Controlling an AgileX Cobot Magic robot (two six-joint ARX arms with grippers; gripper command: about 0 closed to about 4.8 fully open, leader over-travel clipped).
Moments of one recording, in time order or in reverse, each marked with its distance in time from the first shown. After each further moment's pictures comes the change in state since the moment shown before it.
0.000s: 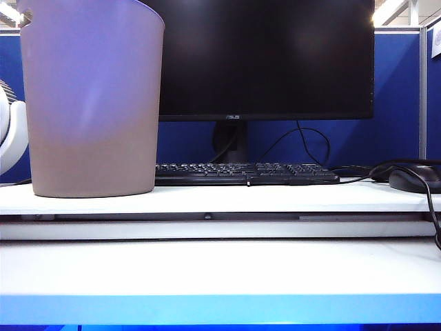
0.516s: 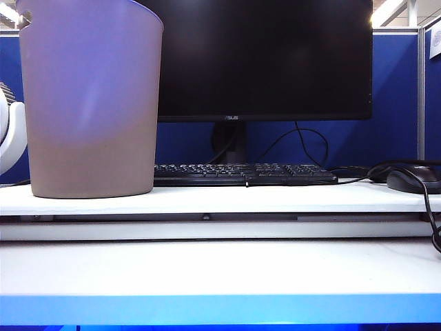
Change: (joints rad) left arm 0.001 -0.343 -0.594 0.307 0.173 -0.120; right arm 0.193 -0.490 -0.249 -0.035 0.145 0.264
